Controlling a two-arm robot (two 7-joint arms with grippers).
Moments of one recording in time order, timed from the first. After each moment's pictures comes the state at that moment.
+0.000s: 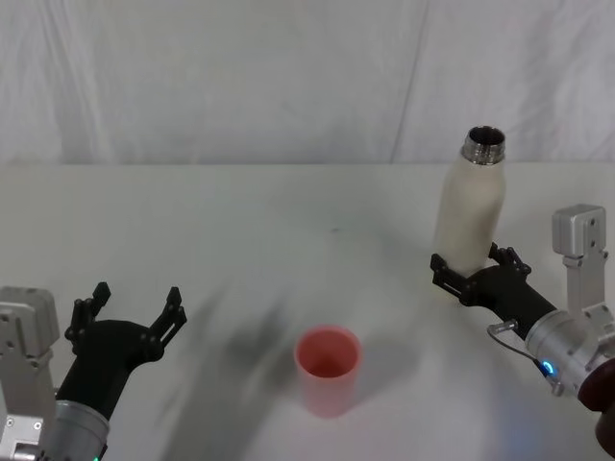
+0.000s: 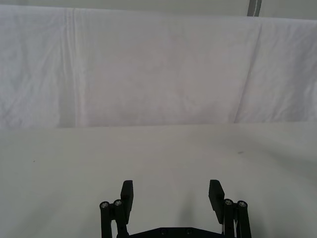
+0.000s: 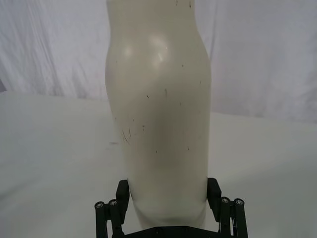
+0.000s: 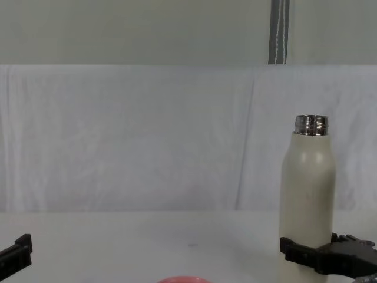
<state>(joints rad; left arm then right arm) 0.27 0.24 0.04 -1.85 -0.25 -0.02 -0.02 0.27 0.20 -0.25 -1.26 0.30 -0.01 0.31</state>
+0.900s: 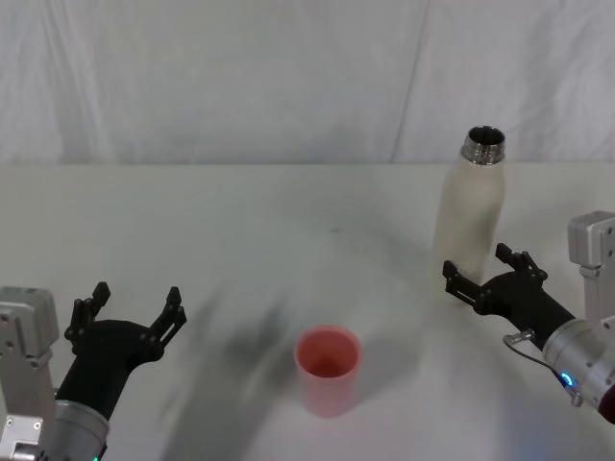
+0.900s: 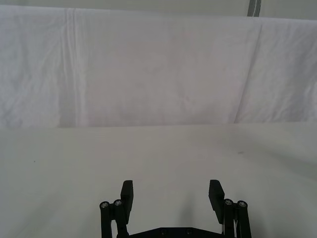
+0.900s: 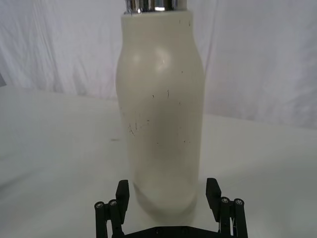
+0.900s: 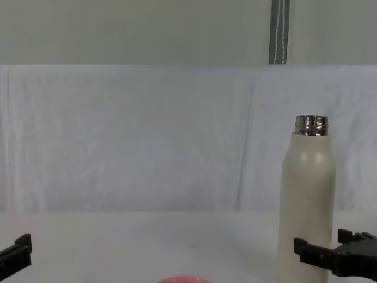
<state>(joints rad) 0.27 0.24 0.04 -1.85 -0.25 -0.02 -0.02 0.20 0.25 -0.24 -1.37 0.29 0.01 0.29</state>
